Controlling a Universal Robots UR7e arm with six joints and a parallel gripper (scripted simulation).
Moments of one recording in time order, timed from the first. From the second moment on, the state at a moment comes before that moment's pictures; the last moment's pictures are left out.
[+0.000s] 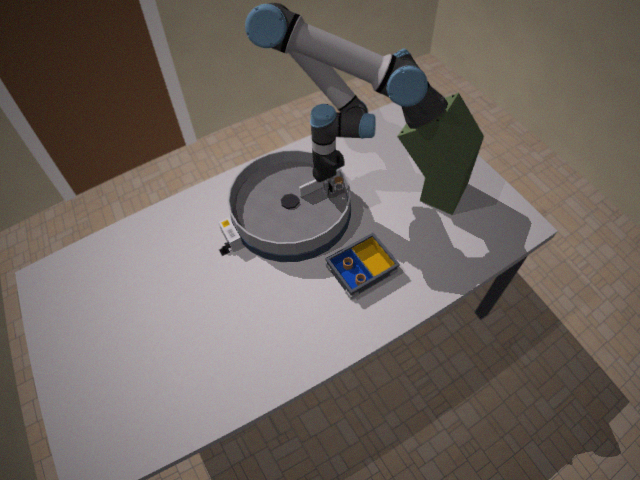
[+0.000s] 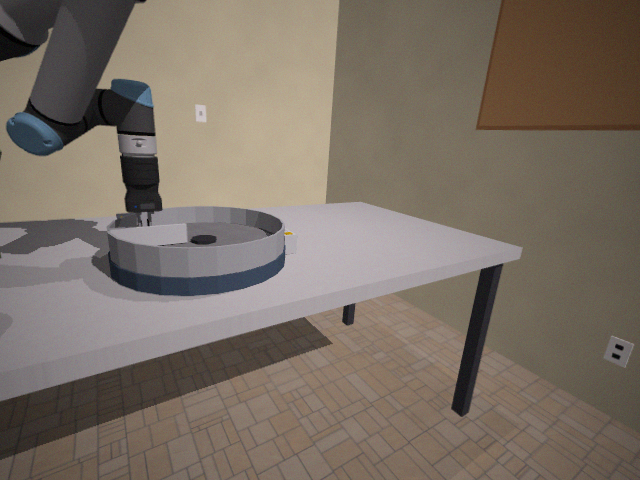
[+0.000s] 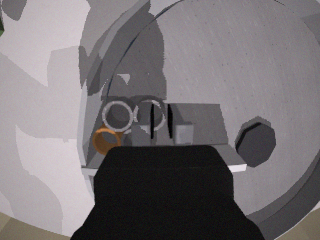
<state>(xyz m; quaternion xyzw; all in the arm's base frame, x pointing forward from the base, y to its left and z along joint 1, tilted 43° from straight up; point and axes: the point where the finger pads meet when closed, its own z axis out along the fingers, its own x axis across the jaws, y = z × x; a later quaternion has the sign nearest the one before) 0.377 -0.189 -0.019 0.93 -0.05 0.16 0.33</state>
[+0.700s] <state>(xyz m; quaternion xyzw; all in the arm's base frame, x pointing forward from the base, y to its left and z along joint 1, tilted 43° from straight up) 0.380 -0.198 -0.030 0.93 -0.05 0.16 0.33</state>
